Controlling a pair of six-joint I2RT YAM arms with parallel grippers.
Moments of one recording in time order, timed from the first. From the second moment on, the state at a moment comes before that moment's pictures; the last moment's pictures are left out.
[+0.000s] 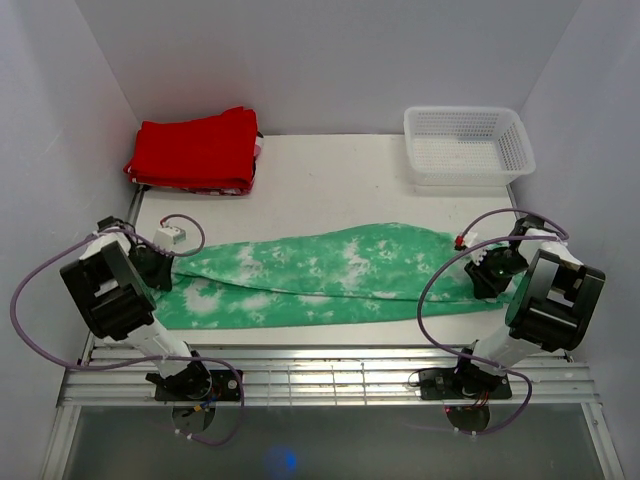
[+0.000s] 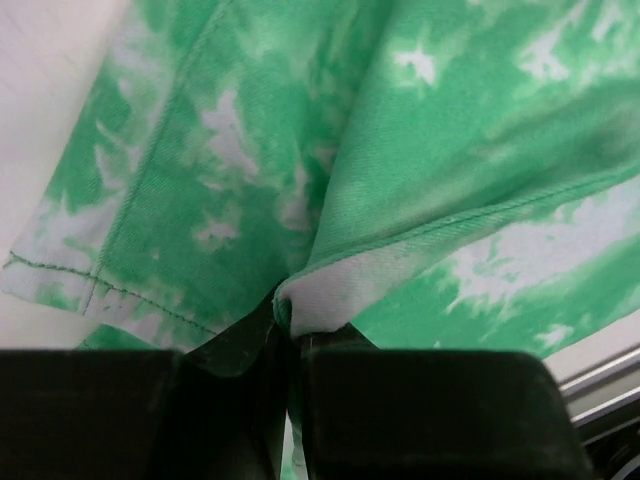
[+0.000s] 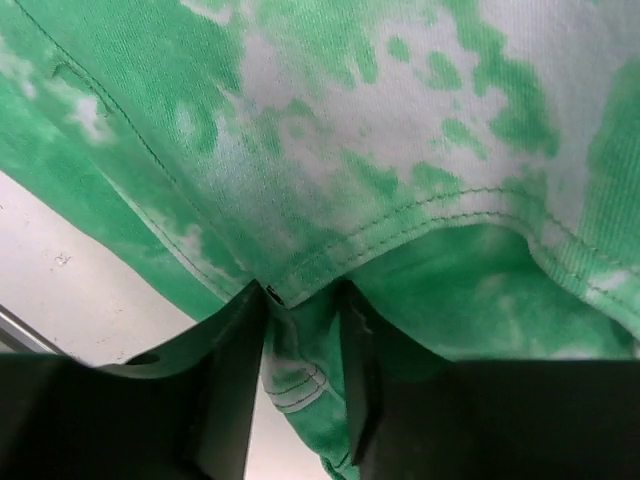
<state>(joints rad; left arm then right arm) 0.58 1.65 0.96 -0.82 0.38 1.11 -0.40 1.57 0.89 -0.88 -0.35 -1.37</state>
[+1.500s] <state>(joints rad) 0.88 1.28 0.64 -0.77 0.52 1.74 -0.57 1.56 1.04 -0.97 -0.40 -1.45</state>
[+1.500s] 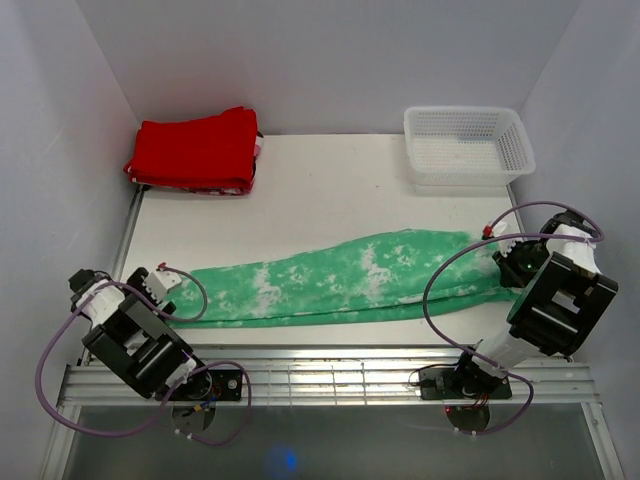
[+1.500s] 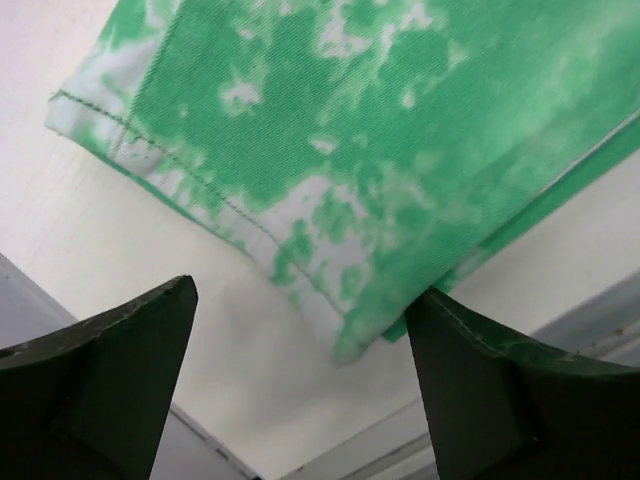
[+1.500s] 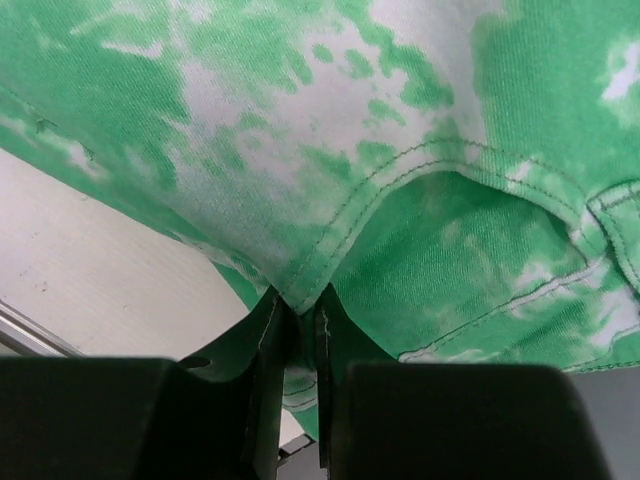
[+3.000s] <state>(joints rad) 0.77 1.73 1.38 -0.92 0.66 0.92 -0.36 1.34 0.98 -1.05 -0.34 -1.33</state>
